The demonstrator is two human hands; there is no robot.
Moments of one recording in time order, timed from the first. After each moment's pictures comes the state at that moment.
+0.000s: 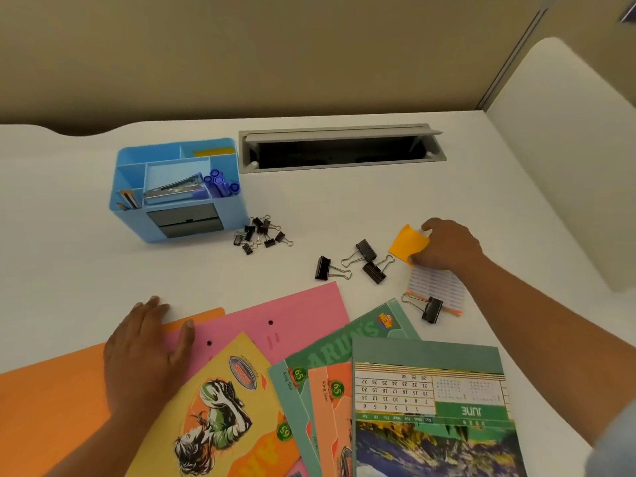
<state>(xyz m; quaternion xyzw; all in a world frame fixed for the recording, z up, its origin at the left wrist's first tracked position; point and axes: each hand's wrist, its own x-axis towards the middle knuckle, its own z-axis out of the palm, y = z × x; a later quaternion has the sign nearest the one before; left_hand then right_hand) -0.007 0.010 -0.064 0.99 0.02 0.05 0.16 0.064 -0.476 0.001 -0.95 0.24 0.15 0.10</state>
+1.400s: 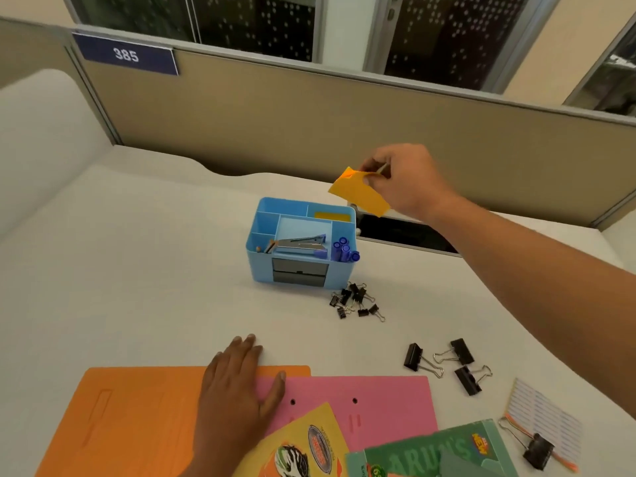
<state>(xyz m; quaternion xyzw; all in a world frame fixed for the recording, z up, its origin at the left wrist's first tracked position) -0.009 0.014 -0.063 0.98 0.04 0.02 0.18 0.240 -0.218 0.169 -0.95 -0.18 -0.10 0.23</state>
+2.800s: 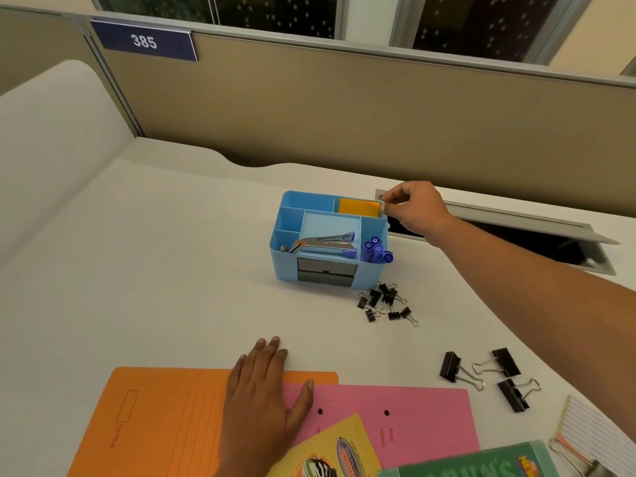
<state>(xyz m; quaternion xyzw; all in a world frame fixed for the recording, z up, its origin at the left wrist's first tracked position) -0.008 0.012 -0.062 0.98 0.04 0.00 0.19 0.289 -0.212 0.056 -0.91 0.01 0.02 0.42</state>
